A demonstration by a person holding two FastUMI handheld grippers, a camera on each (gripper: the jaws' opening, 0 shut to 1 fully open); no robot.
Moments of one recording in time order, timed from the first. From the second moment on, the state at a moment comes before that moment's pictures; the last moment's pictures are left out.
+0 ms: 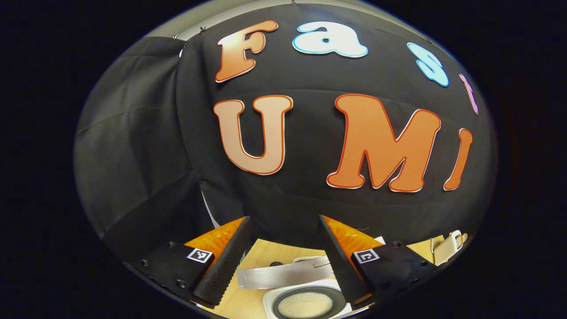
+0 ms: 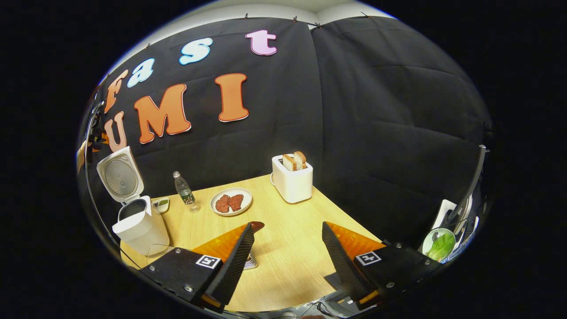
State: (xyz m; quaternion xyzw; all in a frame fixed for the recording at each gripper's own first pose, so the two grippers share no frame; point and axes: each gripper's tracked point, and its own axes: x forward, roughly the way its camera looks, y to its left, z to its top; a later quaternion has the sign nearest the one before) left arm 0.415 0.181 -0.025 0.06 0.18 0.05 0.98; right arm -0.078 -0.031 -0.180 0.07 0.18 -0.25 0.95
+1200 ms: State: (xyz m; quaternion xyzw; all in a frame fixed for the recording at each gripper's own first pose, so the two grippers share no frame) left arm 0.347 0.154 -0.145 0.04 0.31 0.03 0.95; right arm -0.055 -0.037 -0.180 0.08 0.18 -0.21 0.96
